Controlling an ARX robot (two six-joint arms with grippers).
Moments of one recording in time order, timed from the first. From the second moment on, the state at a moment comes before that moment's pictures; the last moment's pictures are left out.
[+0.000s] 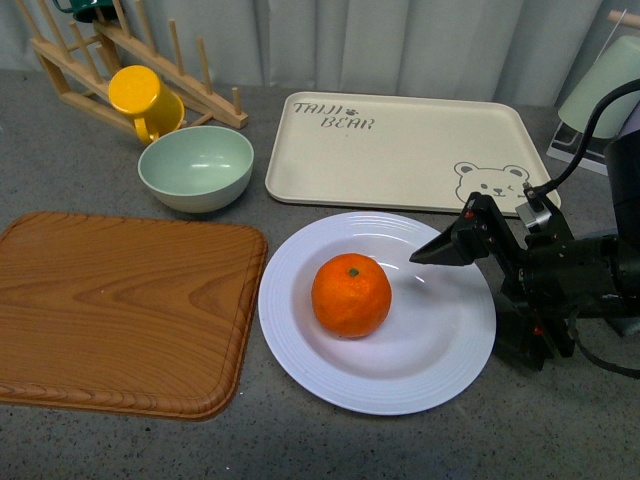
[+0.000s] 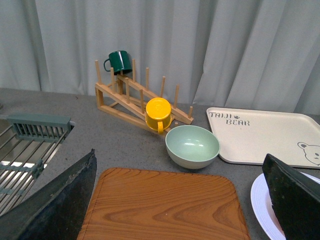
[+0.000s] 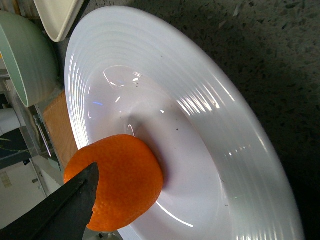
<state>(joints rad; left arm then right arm) 0.00 0.00 0.02 0.00 0.00 -0.01 0.13 2.22 0.85 0.41 -0.65 0.82</state>
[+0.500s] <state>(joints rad) 0.00 0.00 0.02 0.00 0.00 -0.01 0.14 2.23 0.83 0.40 -0.65 0.80</state>
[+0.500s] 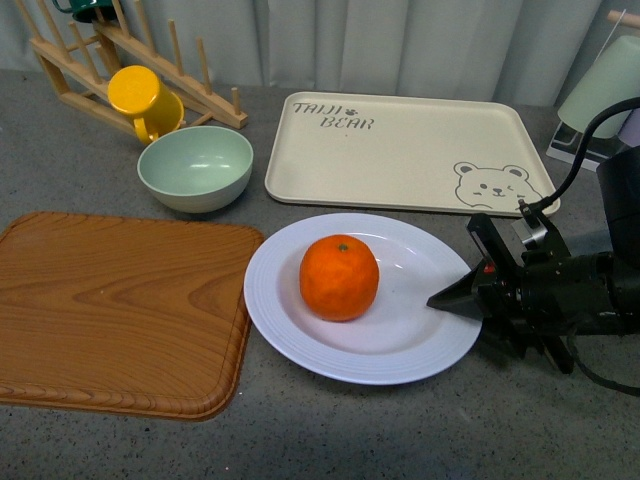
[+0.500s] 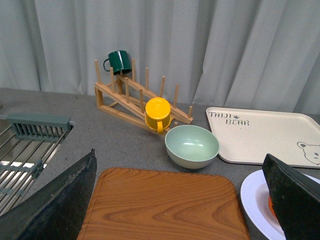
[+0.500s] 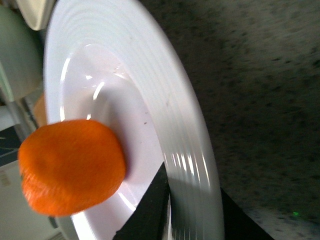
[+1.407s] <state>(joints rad) 0.00 0.00 0.02 0.00 0.00 -0.01 0.17 2.21 0.75 1.01 -0.49 1.12</state>
